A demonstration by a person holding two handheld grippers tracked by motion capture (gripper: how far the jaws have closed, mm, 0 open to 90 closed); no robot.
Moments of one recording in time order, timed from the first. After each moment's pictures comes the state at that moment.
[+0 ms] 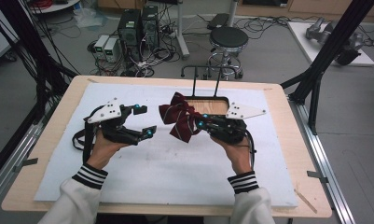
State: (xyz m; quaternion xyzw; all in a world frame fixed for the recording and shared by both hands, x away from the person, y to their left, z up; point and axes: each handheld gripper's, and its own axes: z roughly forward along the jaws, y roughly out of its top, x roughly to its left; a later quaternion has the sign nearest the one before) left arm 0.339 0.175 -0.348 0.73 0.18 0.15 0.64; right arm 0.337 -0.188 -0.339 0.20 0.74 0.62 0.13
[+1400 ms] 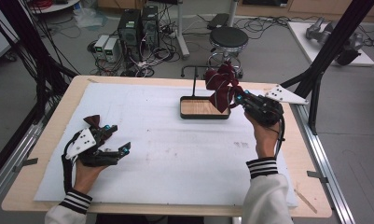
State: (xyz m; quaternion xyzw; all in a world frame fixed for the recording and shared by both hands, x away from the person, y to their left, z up) left arm 0.297 0.241 -0.421 0.69 0.26 0.26 0.62; right arm 0.362 -0.271 -0.307 0.32 0.68 0.61 0.27
